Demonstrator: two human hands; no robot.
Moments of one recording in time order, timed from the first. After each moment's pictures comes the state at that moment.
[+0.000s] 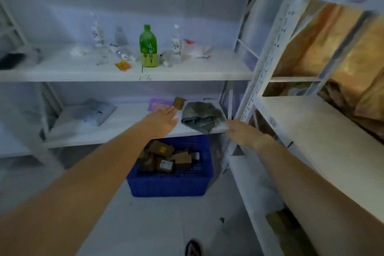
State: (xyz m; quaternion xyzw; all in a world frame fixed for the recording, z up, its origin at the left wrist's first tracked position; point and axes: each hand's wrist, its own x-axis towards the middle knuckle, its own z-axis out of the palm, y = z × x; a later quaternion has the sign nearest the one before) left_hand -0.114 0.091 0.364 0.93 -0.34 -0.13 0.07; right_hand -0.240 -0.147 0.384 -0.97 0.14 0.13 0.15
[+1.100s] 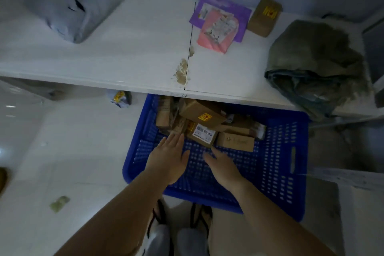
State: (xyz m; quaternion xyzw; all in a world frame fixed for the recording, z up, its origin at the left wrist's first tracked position) left_hand 0.197 0.102 -0.174 0.92 -0.14 -0.35 0.11; right_hand 0.166 -0.058 -0.173 -0.75 0.29 0.41 0.44
